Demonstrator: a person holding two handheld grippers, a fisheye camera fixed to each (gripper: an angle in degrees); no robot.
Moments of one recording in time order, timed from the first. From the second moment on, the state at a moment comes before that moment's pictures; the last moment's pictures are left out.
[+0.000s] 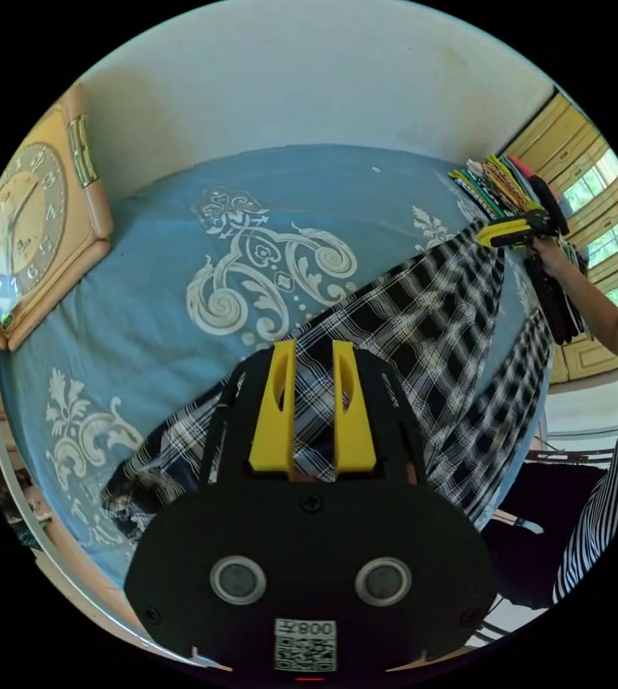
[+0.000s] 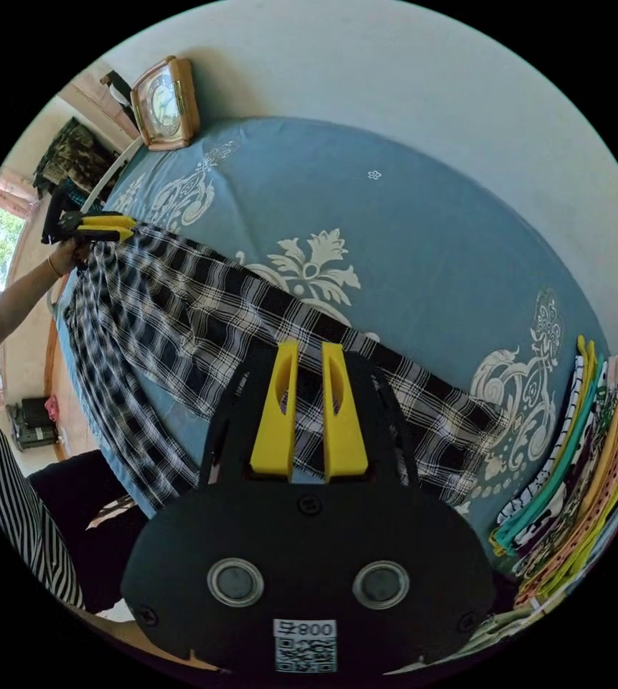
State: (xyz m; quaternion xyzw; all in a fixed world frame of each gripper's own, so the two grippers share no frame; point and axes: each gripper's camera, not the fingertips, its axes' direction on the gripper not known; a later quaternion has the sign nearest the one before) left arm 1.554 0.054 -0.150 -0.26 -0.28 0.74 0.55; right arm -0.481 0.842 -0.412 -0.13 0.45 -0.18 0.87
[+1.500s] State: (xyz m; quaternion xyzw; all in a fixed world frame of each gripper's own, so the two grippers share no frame) left arm 1.578 0.211 -0.197 -0.29 -0.32 0.72 0.55; right arm -0.662 1.023 -0.468 -0.14 0.42 -0.20 0.87
